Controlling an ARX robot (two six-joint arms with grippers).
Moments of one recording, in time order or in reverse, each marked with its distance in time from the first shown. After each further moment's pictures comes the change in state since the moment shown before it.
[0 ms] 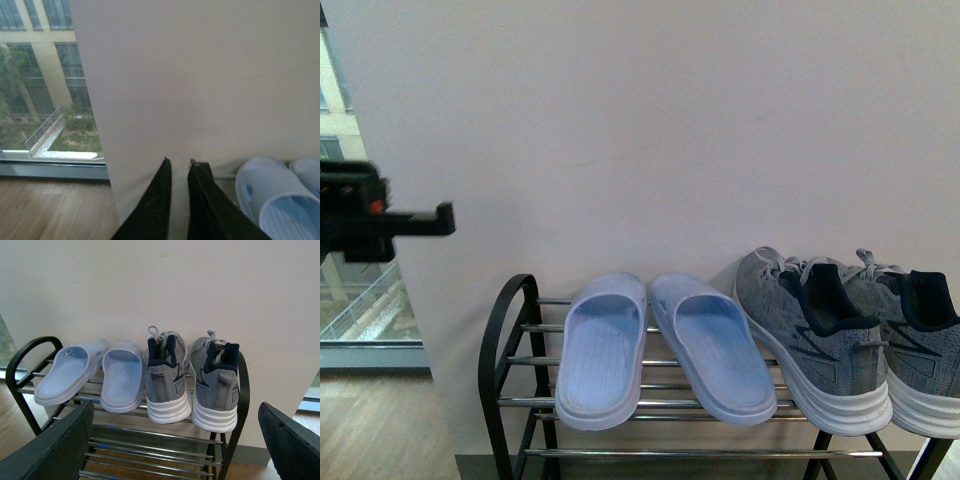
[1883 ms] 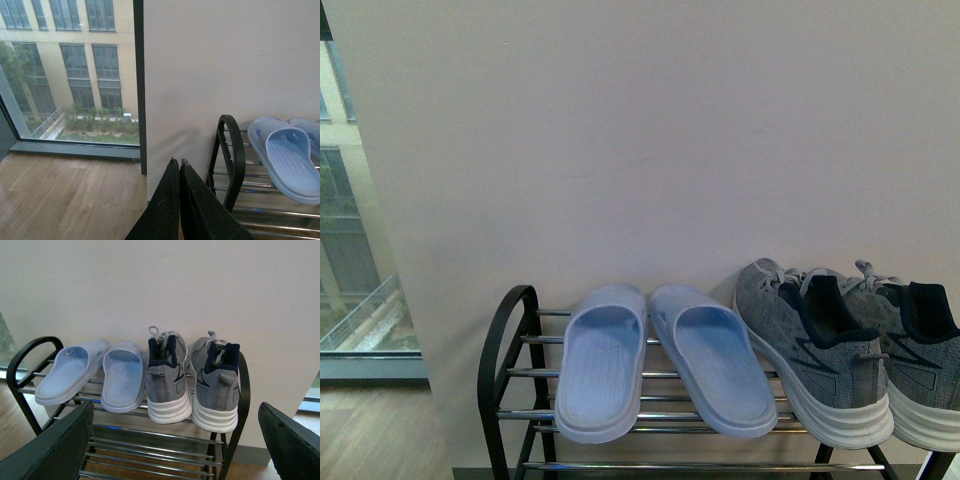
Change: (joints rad) left arm 0.264 -1.233 -0.511 -0.711 0.254 -0.006; right arm 0.000 0.000 0.000 0.000 -0.002 0.000
